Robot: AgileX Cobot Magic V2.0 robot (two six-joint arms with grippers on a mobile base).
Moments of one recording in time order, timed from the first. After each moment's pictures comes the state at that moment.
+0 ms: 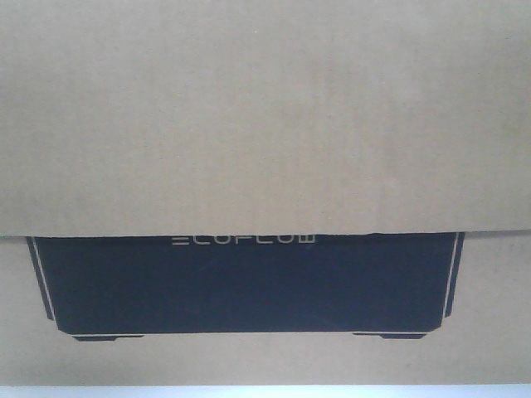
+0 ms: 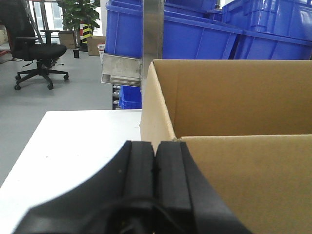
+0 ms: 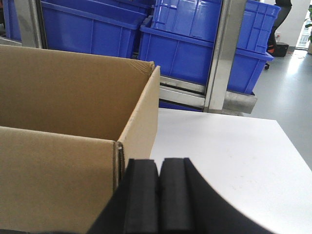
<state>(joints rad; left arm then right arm) -0.14 -0.02 -0.49 -0.04 0.61 0.00 0.06 -0.02 -0.55 0.06 0.70 -0.06</state>
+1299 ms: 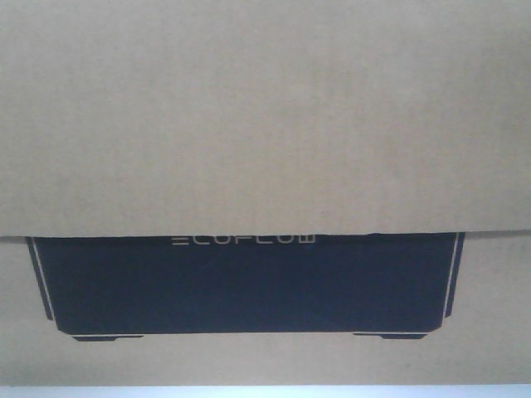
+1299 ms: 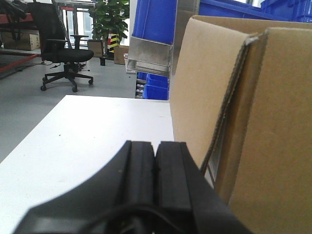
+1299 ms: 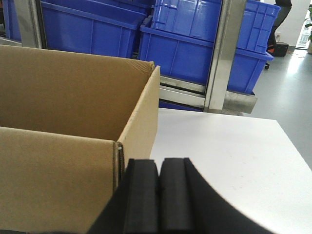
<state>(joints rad) -0.05 -0.02 0.03 -0.06 0.03 0.00 0.06 -0.02 -0.55 0.06 0.70 -0.06</state>
